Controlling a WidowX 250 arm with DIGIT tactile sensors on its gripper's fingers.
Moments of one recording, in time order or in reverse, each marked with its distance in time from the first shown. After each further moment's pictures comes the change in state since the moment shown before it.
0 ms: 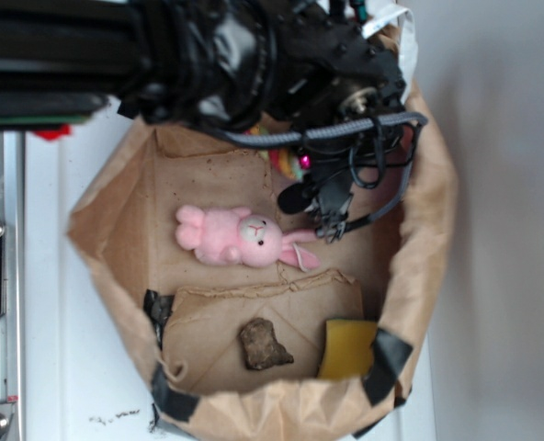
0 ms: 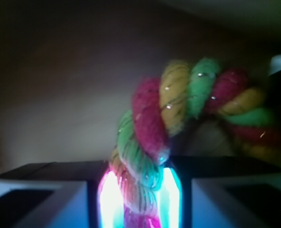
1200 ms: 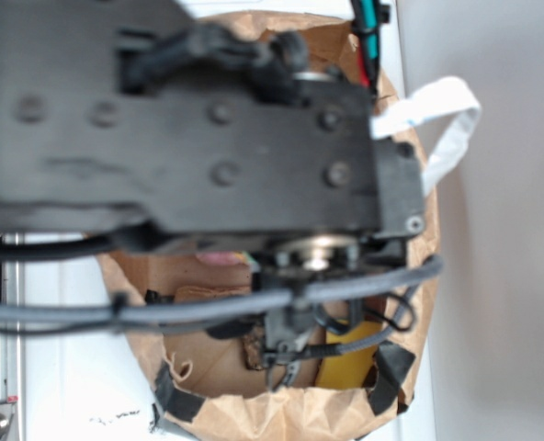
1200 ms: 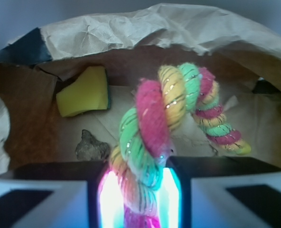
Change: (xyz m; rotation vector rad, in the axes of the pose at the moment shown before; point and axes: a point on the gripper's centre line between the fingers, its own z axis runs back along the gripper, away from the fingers) arm -0.014 -0.058 0.093 0.085 0.071 -0.093
